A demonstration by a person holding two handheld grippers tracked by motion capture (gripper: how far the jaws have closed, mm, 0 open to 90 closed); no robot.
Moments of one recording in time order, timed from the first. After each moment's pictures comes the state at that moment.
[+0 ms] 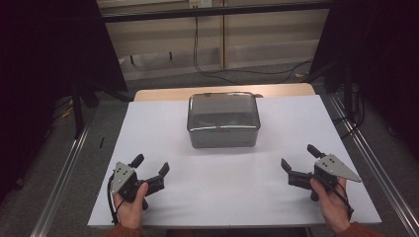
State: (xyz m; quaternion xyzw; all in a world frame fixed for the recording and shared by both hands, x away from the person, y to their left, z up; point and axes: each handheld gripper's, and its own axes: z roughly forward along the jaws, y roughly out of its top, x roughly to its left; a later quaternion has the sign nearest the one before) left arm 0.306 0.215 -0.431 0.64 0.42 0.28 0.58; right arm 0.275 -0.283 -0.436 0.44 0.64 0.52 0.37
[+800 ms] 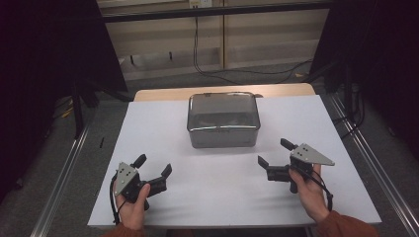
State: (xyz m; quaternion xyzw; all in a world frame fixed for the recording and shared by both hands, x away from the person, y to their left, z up) left arm 0.305 0.209 -0.431 0.65 0.40 0.28 0.58; right arm 0.307 -0.238 -0.428 0.40 0.67 0.56 0.29
